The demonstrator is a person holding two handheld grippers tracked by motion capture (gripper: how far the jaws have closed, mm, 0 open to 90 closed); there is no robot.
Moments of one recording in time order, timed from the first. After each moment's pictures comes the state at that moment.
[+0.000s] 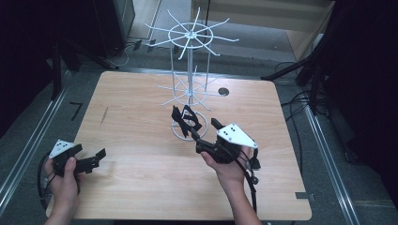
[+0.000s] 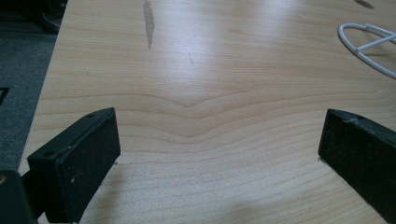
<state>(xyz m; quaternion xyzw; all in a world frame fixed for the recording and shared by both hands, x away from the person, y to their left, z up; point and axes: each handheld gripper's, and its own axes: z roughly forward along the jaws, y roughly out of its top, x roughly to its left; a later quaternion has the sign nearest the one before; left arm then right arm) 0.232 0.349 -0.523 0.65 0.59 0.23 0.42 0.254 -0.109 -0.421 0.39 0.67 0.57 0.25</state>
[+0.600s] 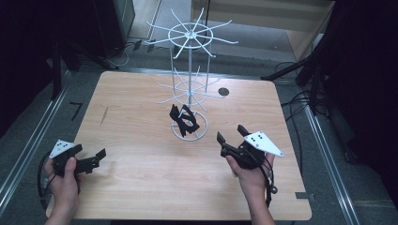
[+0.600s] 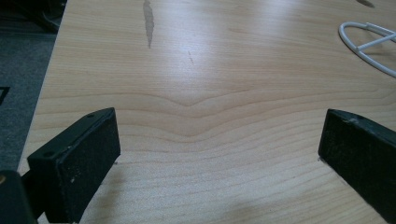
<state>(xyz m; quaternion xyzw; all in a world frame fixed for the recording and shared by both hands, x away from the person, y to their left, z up) 0.232 0.349 -0.523 0.65 0.59 0.23 0.42 0.247 -0.172 -0.440 0.45 0.65 0.55 0.28</state>
